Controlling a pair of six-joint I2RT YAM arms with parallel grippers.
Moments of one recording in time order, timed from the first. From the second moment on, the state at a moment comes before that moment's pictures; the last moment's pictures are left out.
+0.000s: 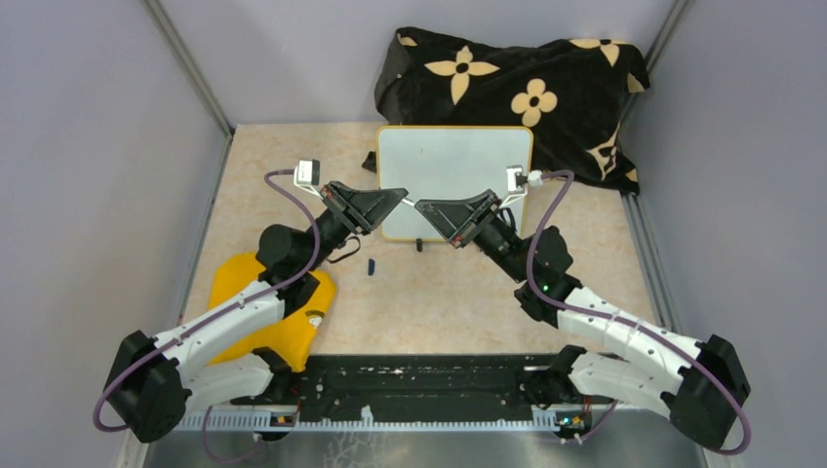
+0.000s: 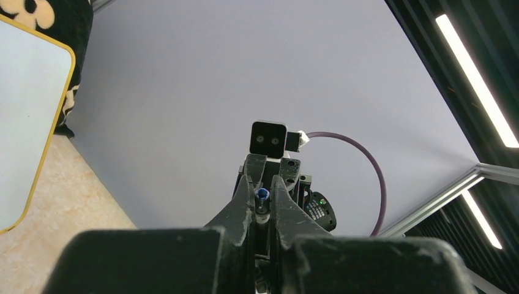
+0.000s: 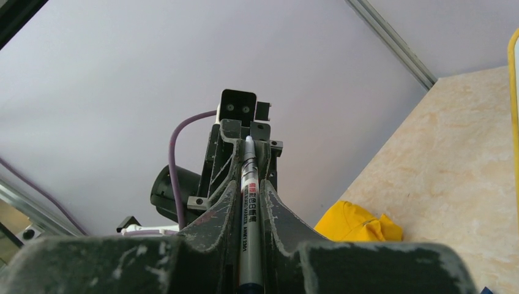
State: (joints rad) left arm -0.69 1.08 0.64 0.94 0.18 -1.26; right arm 0.82 0.96 0.64 0.74 -0.07 0.93
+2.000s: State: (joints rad) left arm -0.69 1.30 0.86 0.22 -0.12 -0.21; right arm 0.81 0.63 0.64 -0.25 0.45 0.32
